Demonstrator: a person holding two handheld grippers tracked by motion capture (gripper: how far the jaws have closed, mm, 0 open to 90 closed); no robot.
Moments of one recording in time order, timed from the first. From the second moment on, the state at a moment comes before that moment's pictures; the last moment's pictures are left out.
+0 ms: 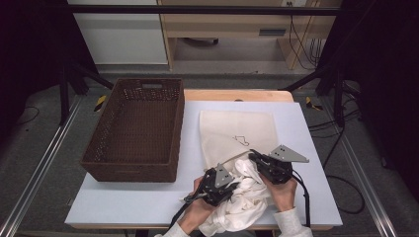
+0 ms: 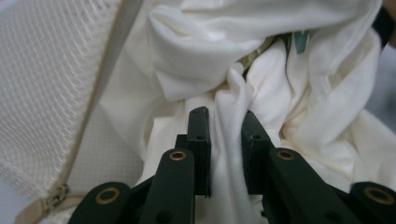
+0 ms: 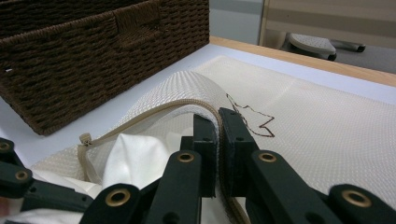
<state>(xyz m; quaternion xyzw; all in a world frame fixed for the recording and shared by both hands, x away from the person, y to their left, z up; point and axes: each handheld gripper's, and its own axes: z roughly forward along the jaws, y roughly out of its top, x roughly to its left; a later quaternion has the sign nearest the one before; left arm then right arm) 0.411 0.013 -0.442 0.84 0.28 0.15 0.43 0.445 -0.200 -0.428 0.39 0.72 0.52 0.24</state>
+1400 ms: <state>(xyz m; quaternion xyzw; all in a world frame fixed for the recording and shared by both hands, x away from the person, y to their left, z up) 0.417 -0.007 -0.460 0.85 0.30 0.17 0.39 0.446 -0.198 -0.430 0.39 0.73 0.51 0.24</state>
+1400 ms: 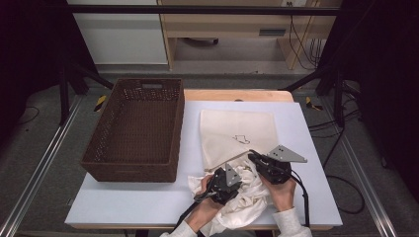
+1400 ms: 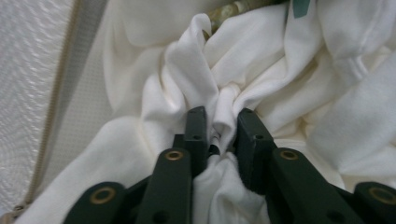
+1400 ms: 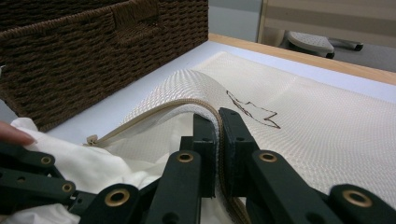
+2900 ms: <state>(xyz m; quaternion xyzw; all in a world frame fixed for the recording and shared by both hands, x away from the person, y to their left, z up) 0.423 -0.024 -0.462 0.85 0.30 0.12 0.42 0.446 -0.202 -0.427 0.39 0.72 0.51 0.25</state>
